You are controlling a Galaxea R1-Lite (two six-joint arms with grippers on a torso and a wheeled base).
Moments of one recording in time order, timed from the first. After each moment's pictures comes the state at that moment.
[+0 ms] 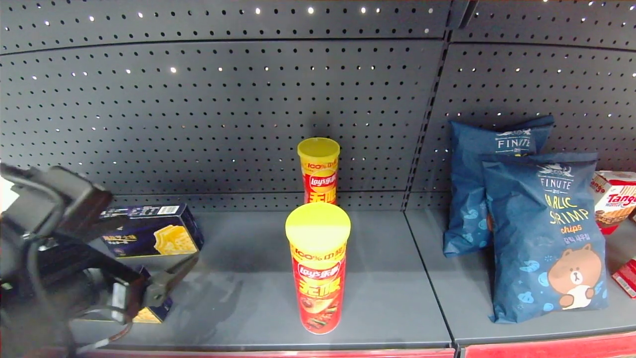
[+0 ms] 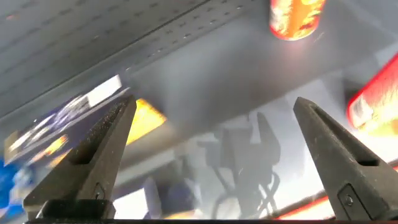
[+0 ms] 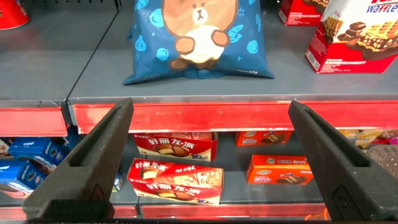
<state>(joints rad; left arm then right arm) -0.47 1.11 -0.55 -0.25 0.28 0.19 0.00 0.00 0.00 0.00 0.00 0.00</state>
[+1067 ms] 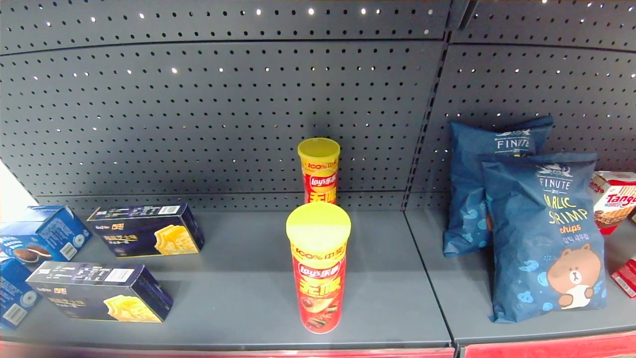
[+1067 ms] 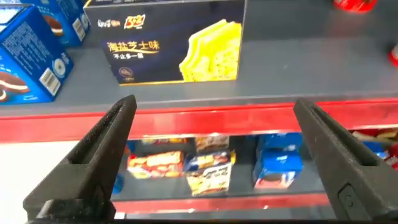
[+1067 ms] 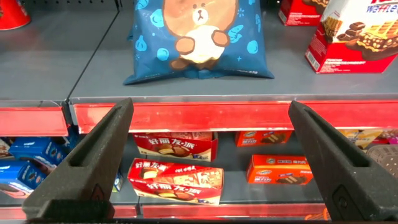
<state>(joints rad) 0.00 0.11 0.00 -0.06 -0.01 -0.01 0.00 0.00 0.00 0.00 0.00 0.00</state>
